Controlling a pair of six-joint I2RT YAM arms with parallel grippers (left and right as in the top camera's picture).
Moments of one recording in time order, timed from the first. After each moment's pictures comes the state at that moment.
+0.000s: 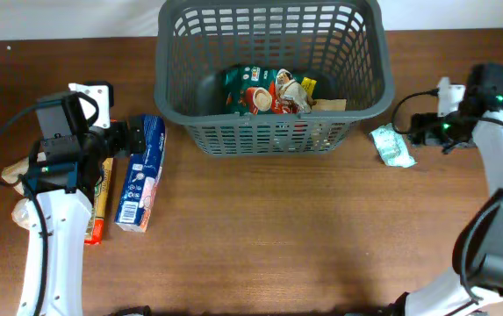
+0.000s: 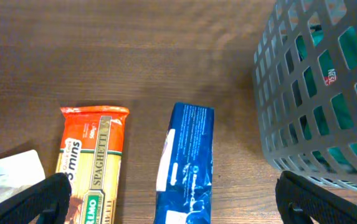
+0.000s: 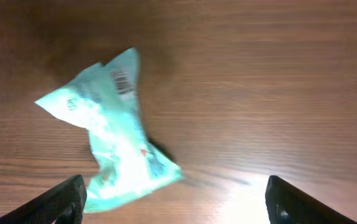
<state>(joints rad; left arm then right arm) 0.16 1.34 1.13 -0.57 0.12 0.09 -0.32 1.84 1.42 -0.84 -0.11 -0.27</state>
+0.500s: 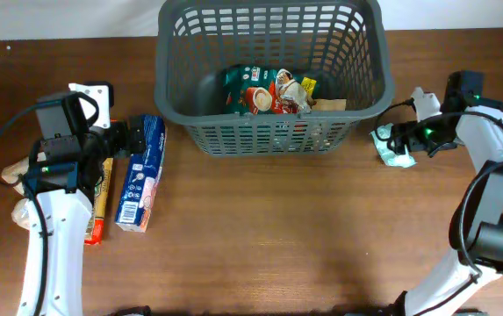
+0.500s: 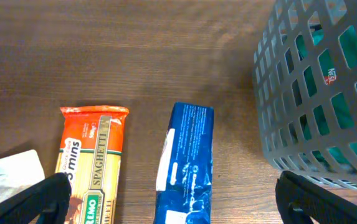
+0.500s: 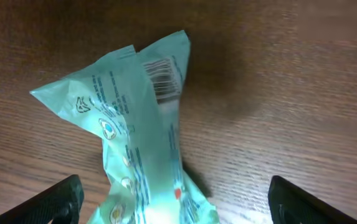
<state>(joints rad) 0.16 1.34 1.13 -0.57 0.12 0.09 -0.29 1.99 1.42 -0.80 -0.20 -0.40</state>
